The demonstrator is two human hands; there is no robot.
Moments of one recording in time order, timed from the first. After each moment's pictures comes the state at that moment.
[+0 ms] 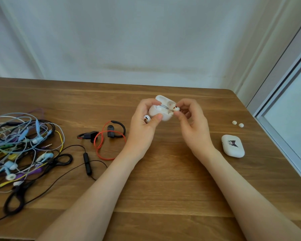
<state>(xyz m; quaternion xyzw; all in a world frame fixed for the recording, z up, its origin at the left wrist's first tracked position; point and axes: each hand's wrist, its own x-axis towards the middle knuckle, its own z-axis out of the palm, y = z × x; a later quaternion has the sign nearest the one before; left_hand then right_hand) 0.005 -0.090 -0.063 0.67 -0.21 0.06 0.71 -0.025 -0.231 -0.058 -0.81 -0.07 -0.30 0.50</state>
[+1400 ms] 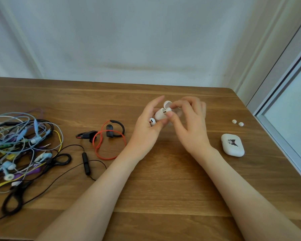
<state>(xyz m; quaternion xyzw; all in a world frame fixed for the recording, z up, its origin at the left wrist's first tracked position) 0.000 -0.095 -0.058 0.70 -0.22 0.00 0.67 -0.018 -0.229 -0.064 -0.85 -0.07 -0.38 0.35</state>
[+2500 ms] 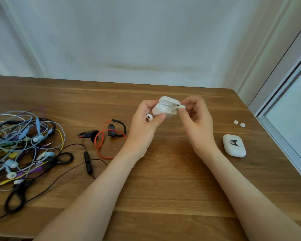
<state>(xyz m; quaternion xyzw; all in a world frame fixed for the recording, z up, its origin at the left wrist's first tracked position) 0.005 -0.090 -0.059 0.65 -0.17 -0.01 0.74 -0.027 -0.228 -0.050 -0.75 -0.01 -0.29 0.59</state>
